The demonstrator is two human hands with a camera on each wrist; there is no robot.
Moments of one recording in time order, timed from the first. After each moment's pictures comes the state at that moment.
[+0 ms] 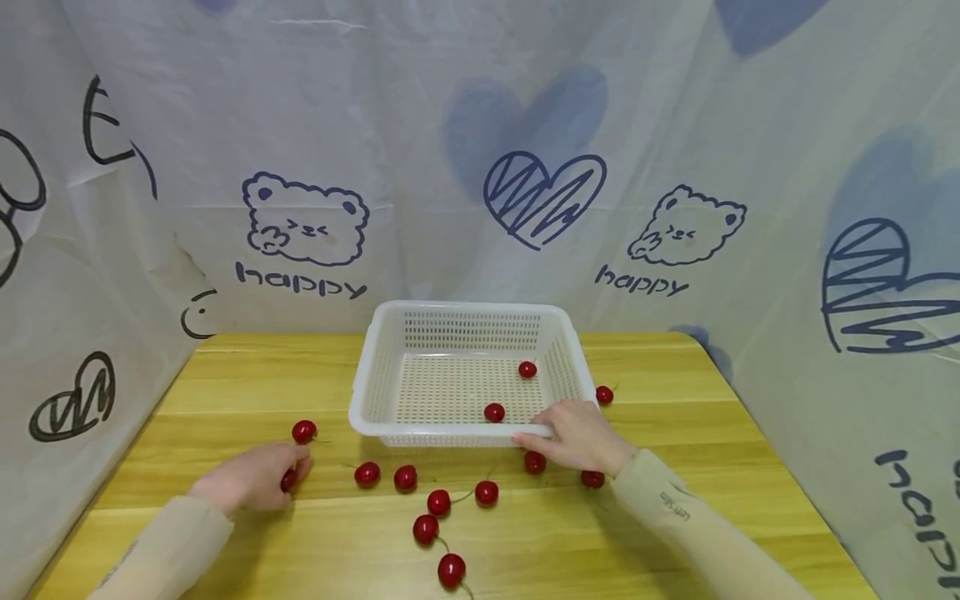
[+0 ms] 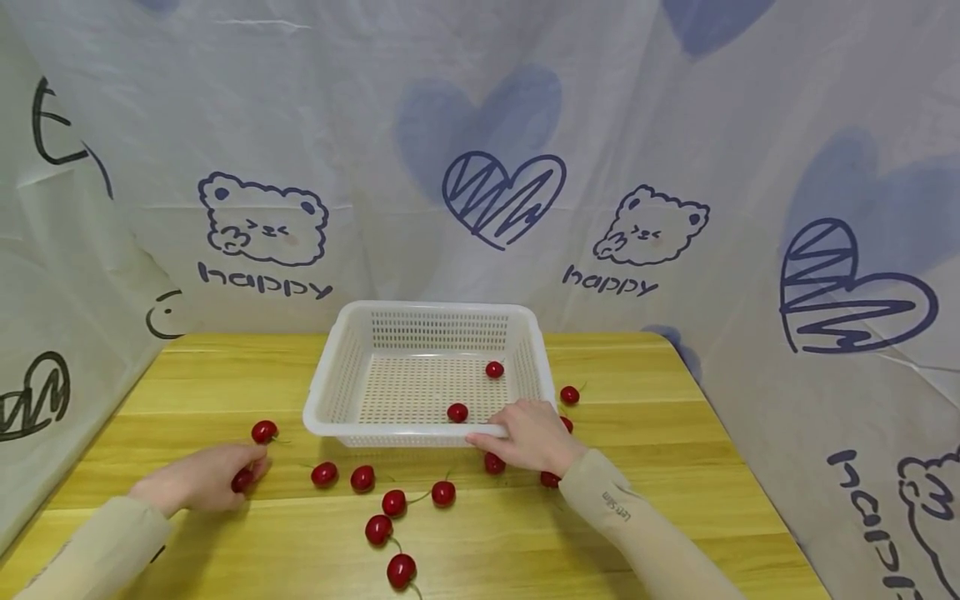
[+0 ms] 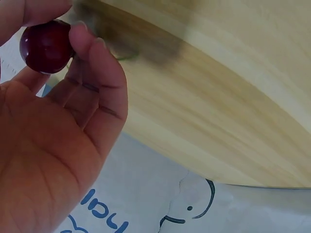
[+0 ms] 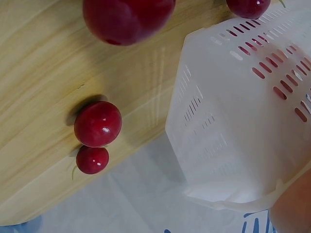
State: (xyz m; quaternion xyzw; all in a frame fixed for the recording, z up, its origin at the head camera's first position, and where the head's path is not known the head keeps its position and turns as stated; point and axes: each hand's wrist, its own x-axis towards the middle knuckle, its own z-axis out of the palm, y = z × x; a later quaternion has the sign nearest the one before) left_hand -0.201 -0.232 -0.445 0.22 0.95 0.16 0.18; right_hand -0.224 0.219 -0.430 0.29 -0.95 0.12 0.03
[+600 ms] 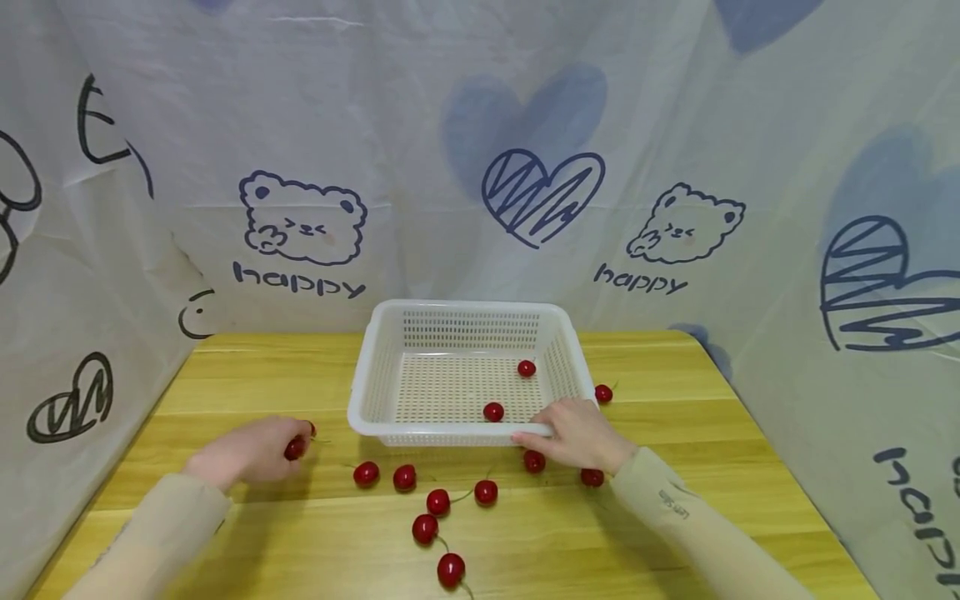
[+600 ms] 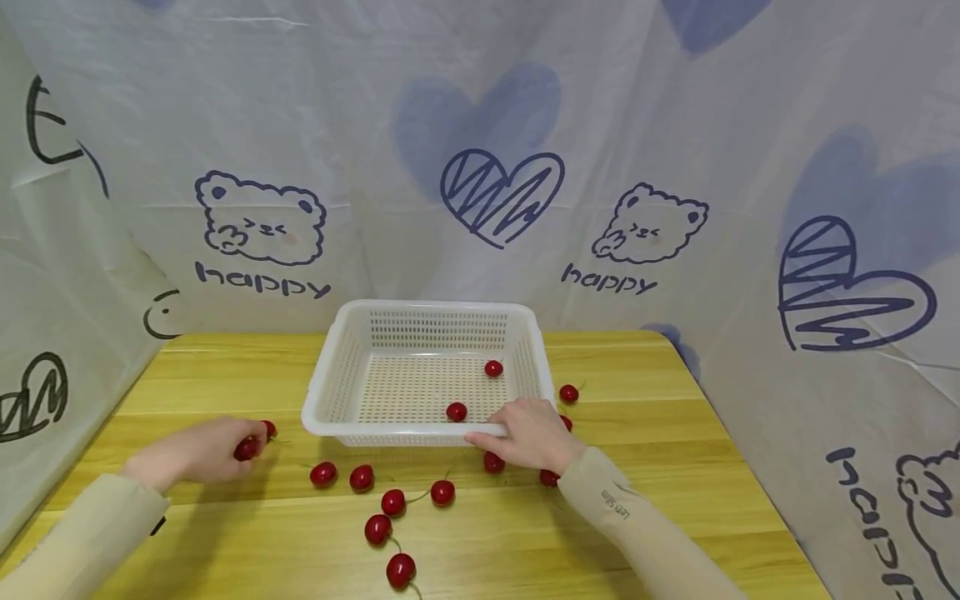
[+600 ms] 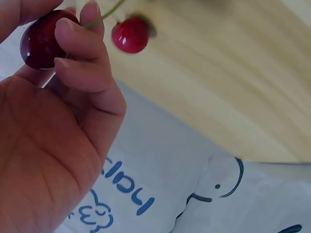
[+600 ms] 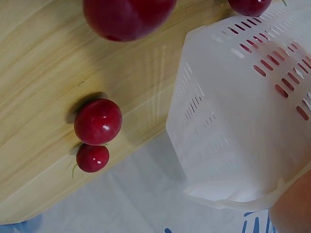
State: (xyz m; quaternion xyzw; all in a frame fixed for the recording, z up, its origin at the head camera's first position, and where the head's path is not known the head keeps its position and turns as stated) left_hand -0.215 -0.226 -0.409 0.25 0.94 0.16 0.15; right_hand -0.222 0.218 -0.428 0.29 -0.95 0.13 0.03
